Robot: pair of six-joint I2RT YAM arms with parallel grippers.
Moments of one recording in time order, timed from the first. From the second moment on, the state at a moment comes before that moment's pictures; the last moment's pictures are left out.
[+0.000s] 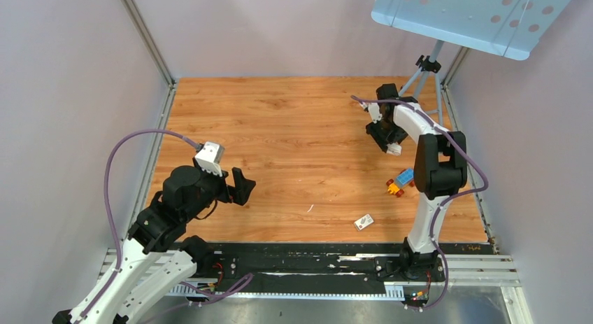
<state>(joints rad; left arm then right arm) -0.60 0.48 0.74 -0.62 -0.07 -0.29 0.13 1.96 1.52 -0.83 0.17 -0.43</state>
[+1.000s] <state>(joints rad) -0.60 0.47 0.74 -0.63 -0.09 -0.29 0.14 2.04 1.57 -0.85 0.20 -0.42</state>
